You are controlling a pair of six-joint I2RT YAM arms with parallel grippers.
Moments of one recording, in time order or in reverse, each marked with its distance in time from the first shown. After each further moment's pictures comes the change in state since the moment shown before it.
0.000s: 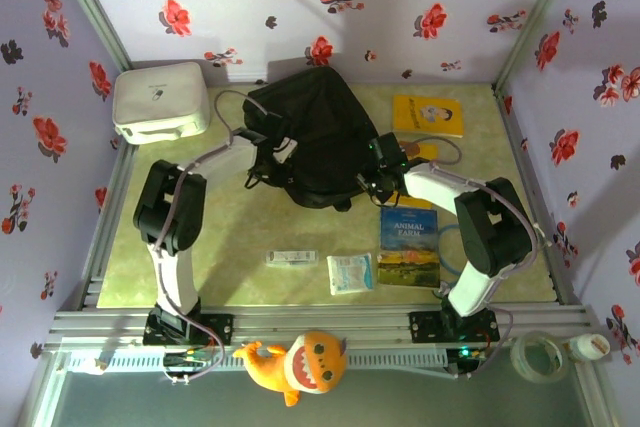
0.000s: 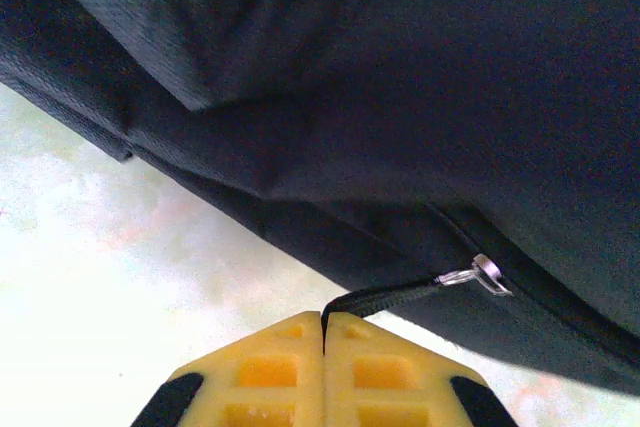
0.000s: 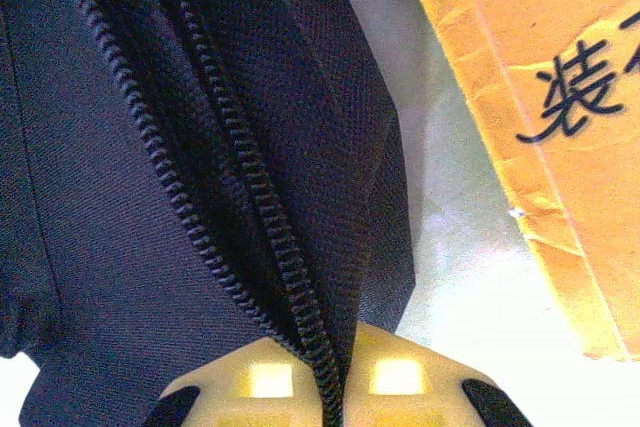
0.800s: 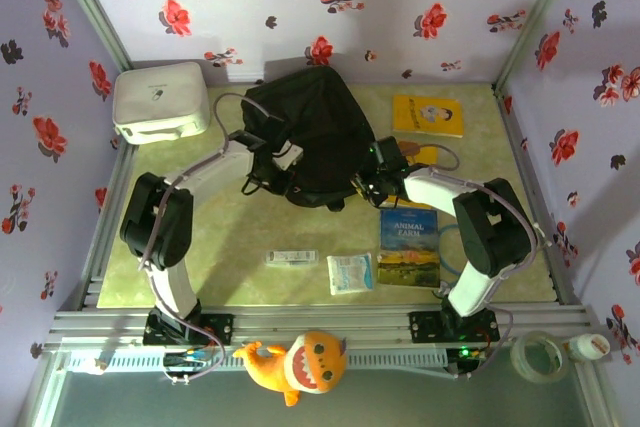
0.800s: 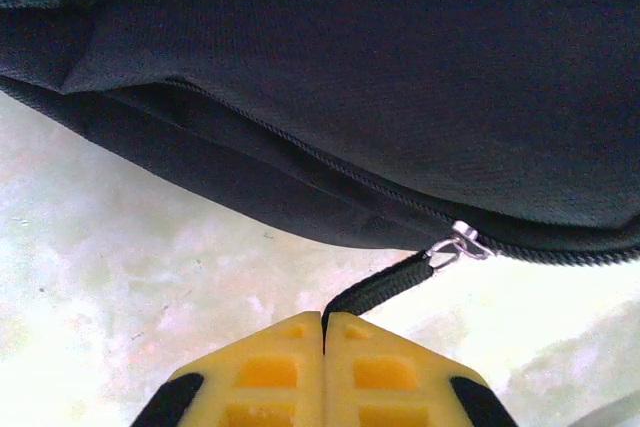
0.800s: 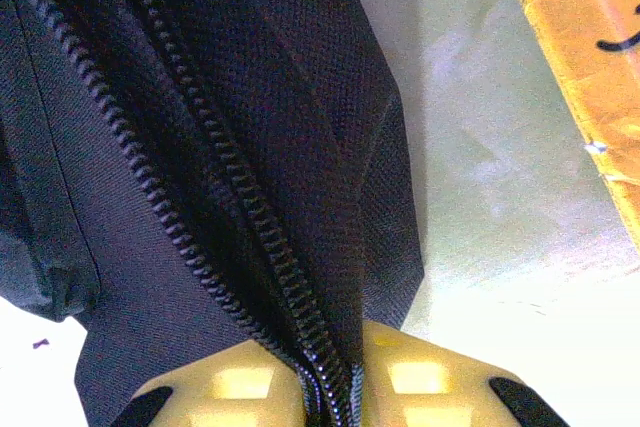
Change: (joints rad) left arm -0.052 -0.129 -0.048 -0.101 0.101 0.029; right arm 0.006 -0.005 -0.053 0.115 -0.091 0.103
